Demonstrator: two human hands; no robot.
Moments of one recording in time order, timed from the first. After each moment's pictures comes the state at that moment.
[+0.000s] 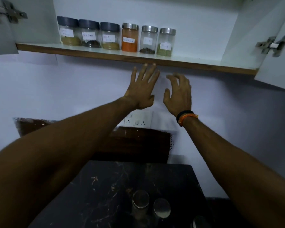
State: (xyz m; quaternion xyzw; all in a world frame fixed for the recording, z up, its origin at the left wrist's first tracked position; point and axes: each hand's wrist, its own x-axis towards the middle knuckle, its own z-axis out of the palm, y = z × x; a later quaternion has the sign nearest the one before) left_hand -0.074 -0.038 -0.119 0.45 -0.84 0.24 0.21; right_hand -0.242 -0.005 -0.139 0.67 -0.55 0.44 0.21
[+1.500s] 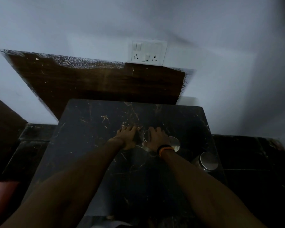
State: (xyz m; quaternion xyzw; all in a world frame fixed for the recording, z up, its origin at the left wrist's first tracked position) left_hand 0.005 0.067 -0.497 0.55 -0.78 -0.30 -0.08; right_hand -0.178 0.094 -0.506 0.67 -0.70 -0.03 -0.24
